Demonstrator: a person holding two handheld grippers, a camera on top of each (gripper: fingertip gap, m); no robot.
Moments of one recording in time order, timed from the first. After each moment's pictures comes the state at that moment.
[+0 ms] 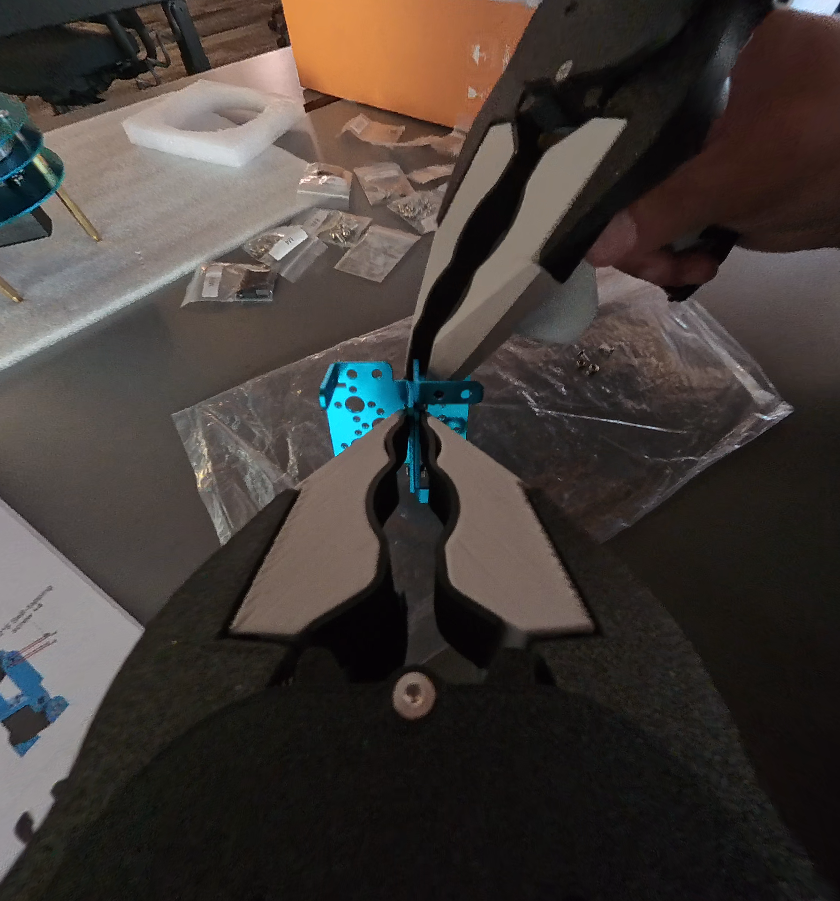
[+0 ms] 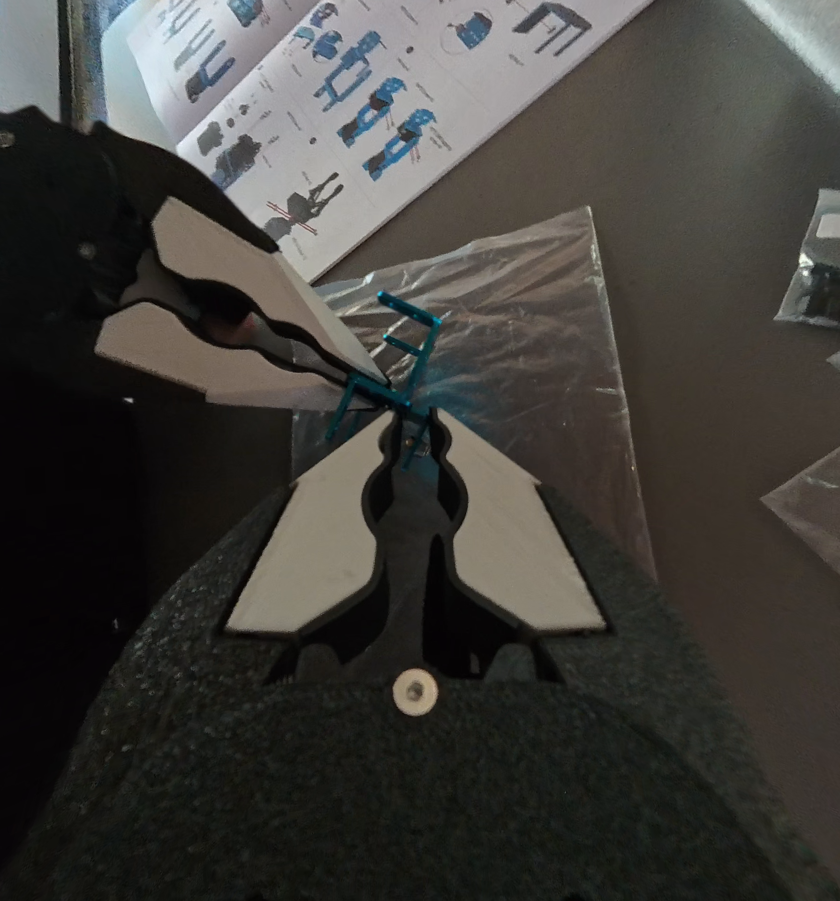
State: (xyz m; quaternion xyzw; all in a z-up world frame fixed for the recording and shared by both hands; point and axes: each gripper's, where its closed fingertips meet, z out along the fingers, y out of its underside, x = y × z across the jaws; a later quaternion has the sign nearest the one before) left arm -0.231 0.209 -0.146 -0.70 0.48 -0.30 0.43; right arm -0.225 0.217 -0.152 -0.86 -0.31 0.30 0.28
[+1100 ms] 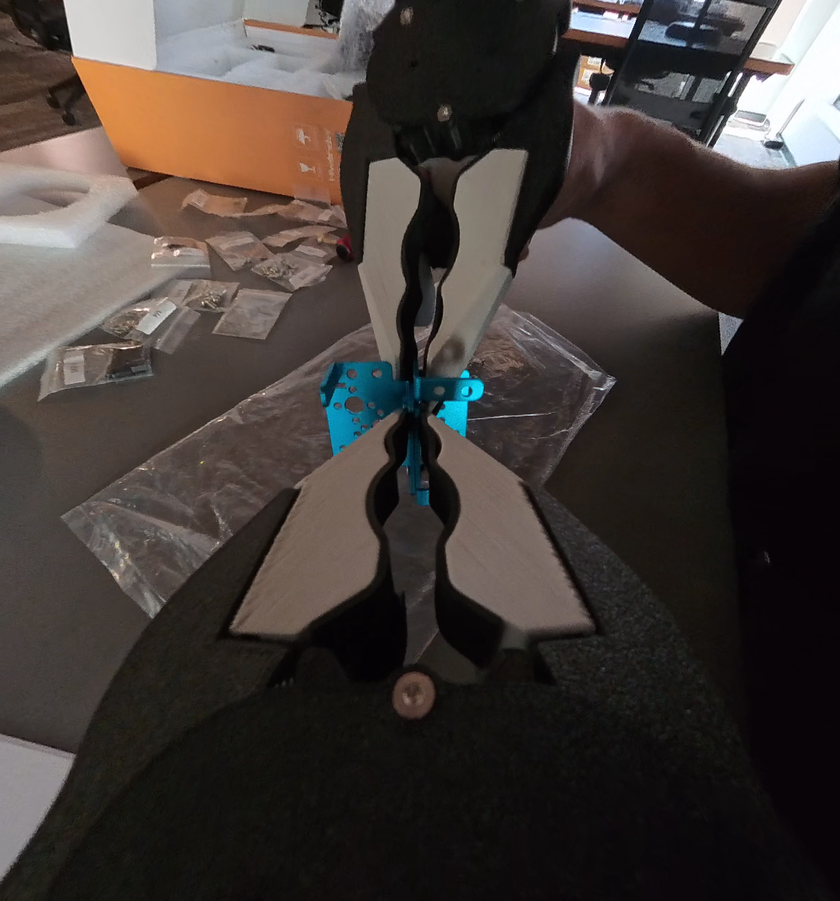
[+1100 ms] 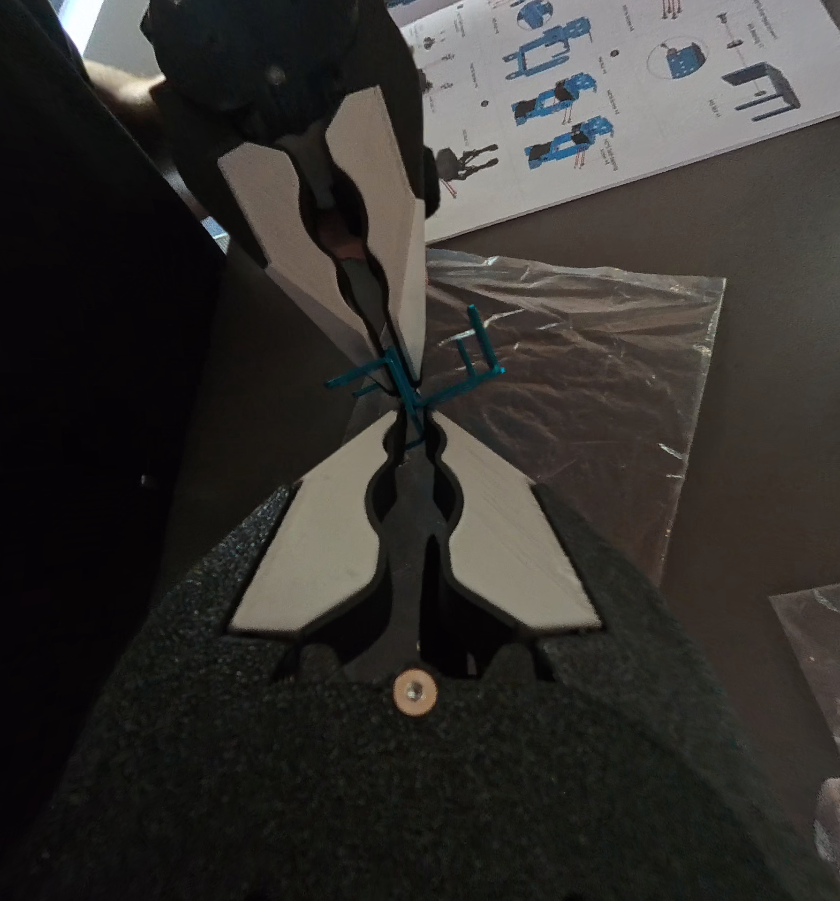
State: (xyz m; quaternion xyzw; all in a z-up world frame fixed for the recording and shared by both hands) left arm -0.229 0.177 -0.123 -0.60 0.56 -0.43 0.38; right arm -0.232 0.181 -0.134 -0.77 -0.48 0.32 0.27
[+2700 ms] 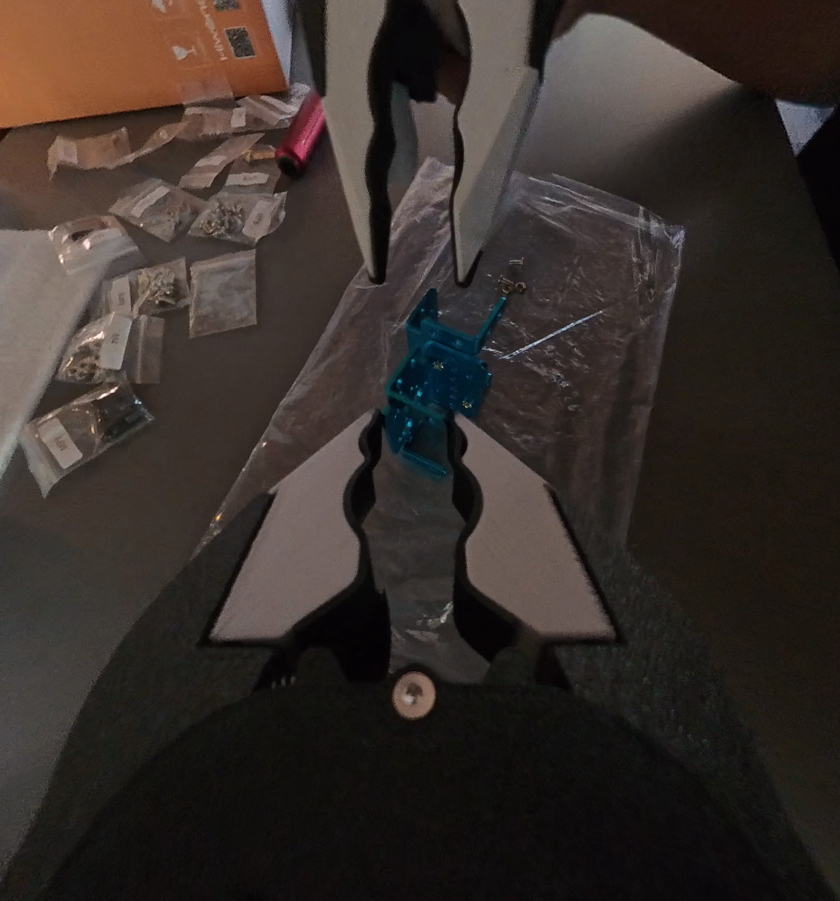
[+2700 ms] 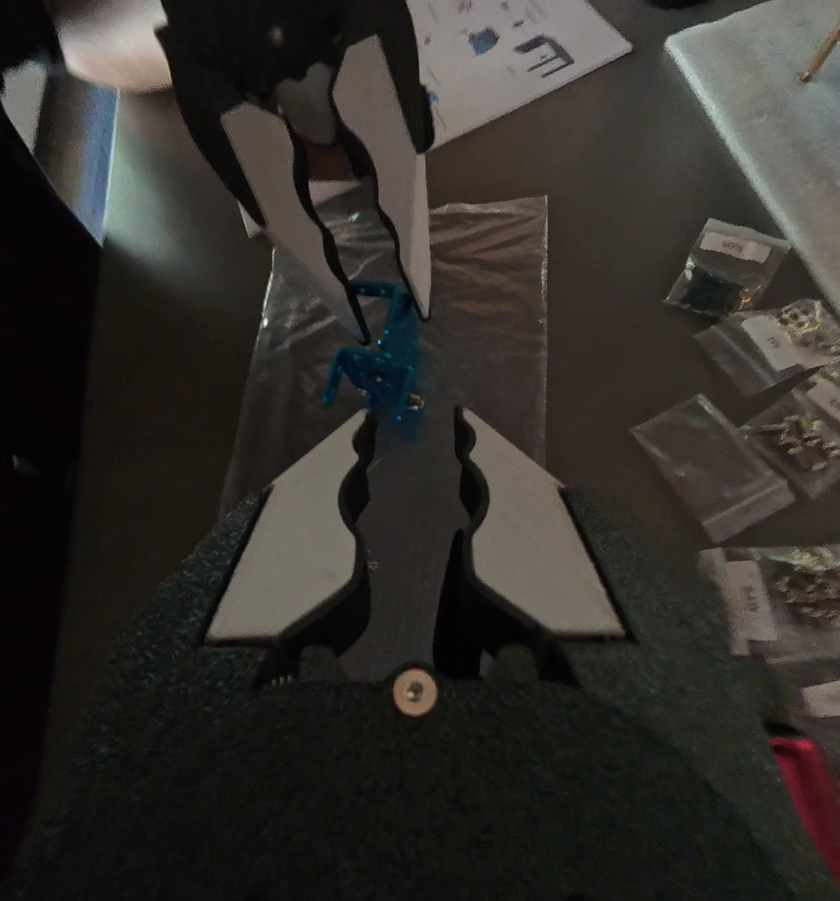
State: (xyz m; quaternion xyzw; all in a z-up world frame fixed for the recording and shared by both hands) left arm -0.209 0.214 -0.161 -0.52 0.72 -0.36 0.29; right arm -0.167 0.204 -0.144 -0.81 -0.39 0.27 0.33
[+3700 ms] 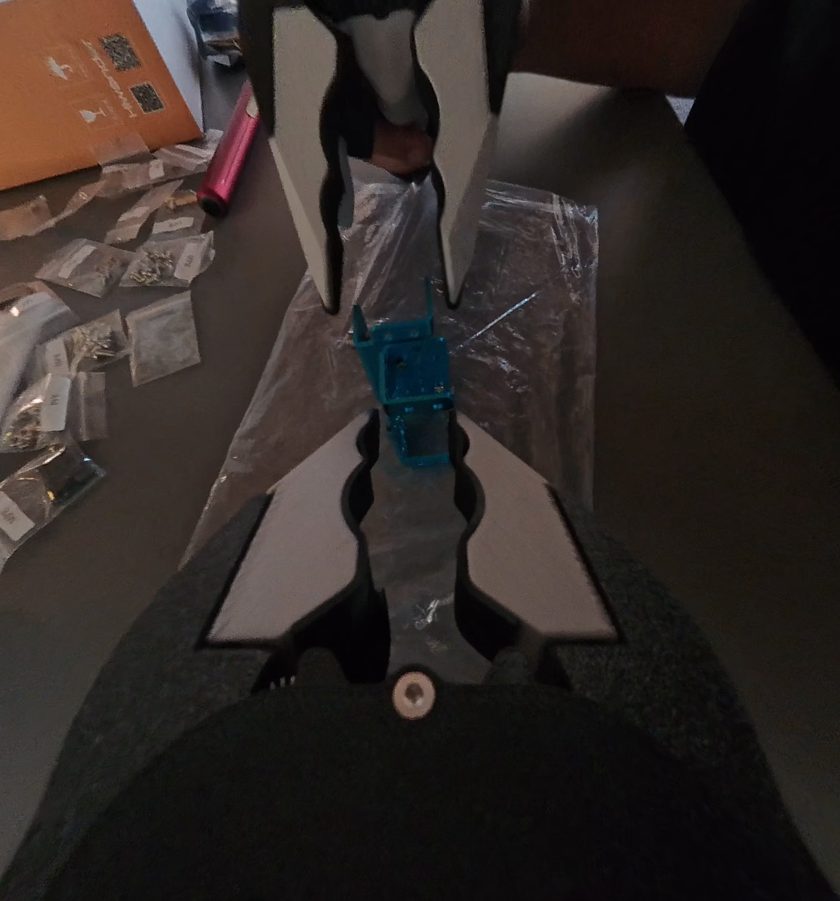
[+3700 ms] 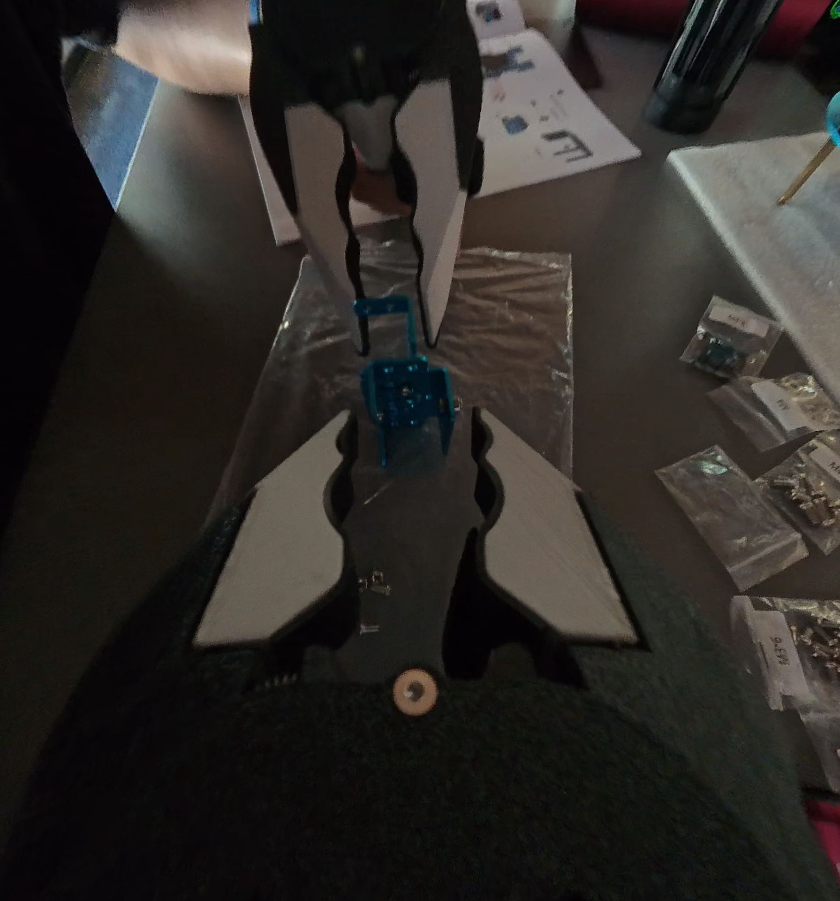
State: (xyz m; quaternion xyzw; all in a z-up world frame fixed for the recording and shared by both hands) left arm -0.217 0.195 -0.161 -0.44 0.76 -0.39 0.28; right arm -0.183 0.191 -0.147 -0.76 -0.43 0.25 0.41
